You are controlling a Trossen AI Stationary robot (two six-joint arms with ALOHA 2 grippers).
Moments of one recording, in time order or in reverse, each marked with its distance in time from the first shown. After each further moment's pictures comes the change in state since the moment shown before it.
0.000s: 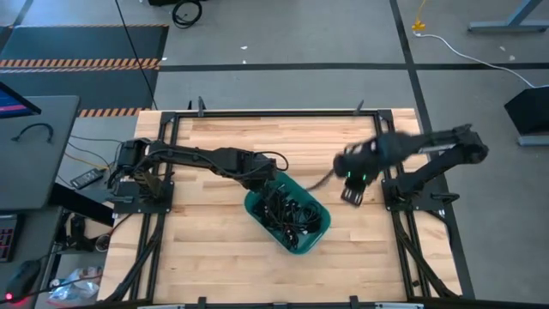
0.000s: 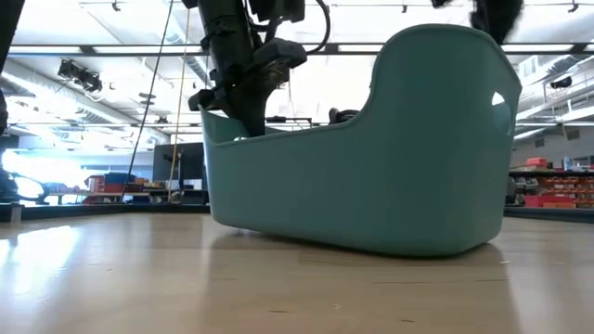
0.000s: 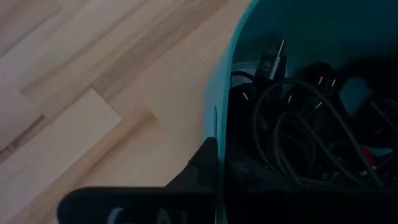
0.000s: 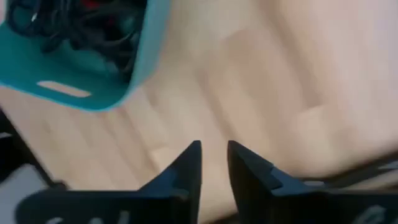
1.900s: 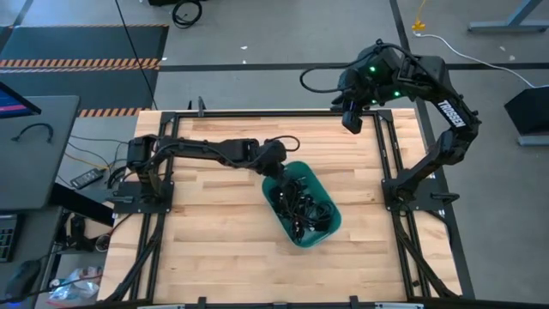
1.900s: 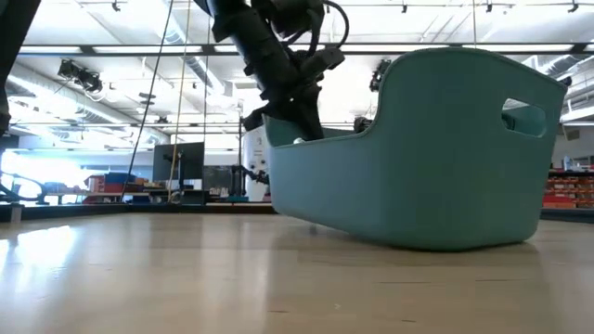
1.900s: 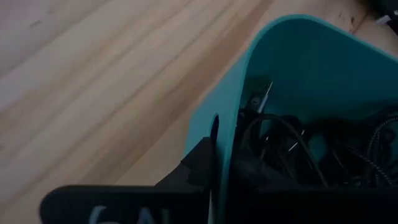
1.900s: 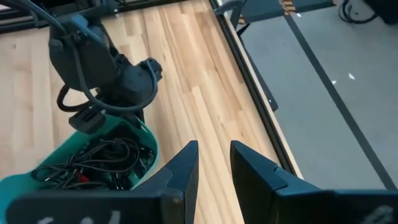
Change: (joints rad) left arm 0.108 0.069 0.001 0.382 0.019 0.183; right arm -0.525 0.195 0.811 -0.028 -0.015 -0.735
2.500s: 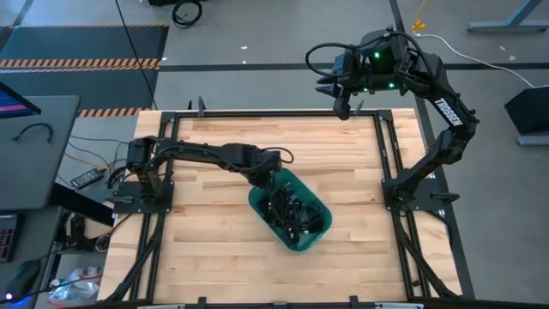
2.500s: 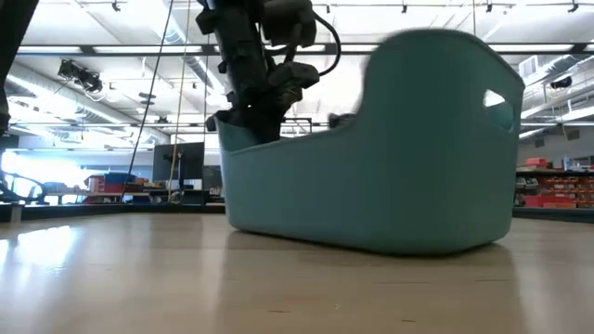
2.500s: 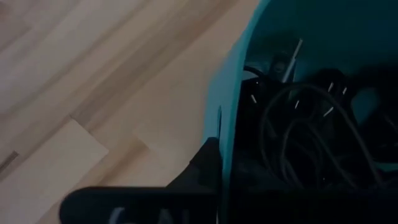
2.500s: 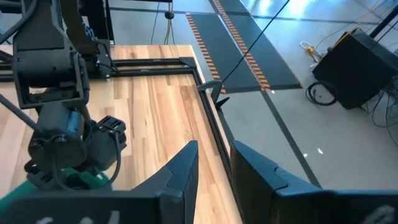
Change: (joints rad) left arm -0.038 0.001 0.000 -0.287 0.055 -0.097; right arm -0.032 0.014 0.001 0.299 -0.028 -0.147
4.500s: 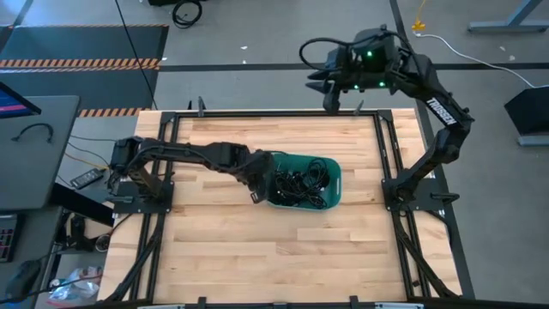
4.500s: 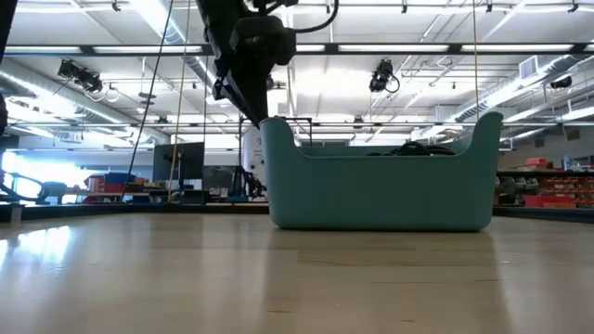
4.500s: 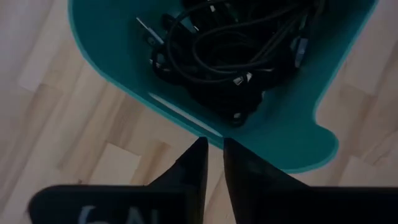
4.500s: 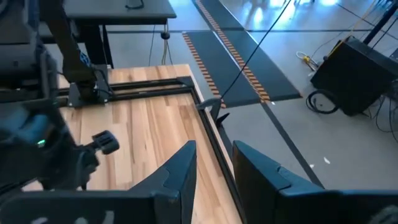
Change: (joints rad) left arm -0.049 -0.130 0.000 -0.076 -0.053 0.367; right arm 0.000 0.028 -0.028 0.126 0.001 0.063
